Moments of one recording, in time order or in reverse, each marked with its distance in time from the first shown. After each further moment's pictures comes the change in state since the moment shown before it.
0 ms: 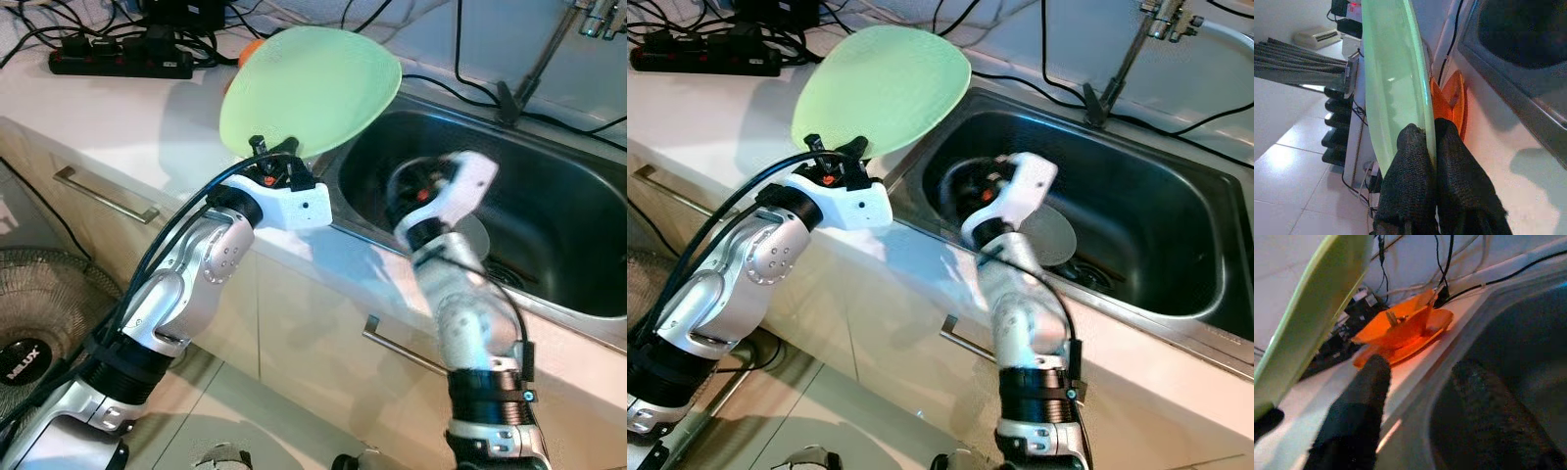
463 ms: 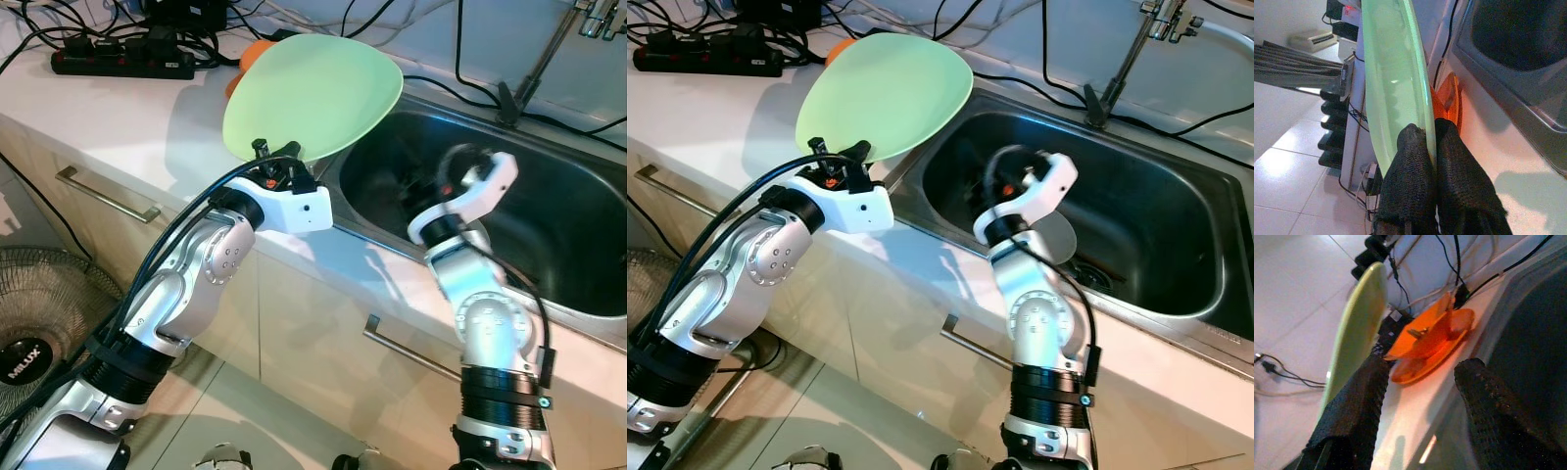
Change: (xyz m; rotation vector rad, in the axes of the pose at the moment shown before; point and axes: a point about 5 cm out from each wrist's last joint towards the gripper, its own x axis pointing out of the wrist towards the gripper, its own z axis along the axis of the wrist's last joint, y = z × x) left arm 0.001 -0.003 0.000 0.001 -0.005 -0.019; right arm -0.005 0.002 0.014 0.274 -0.010 0.074
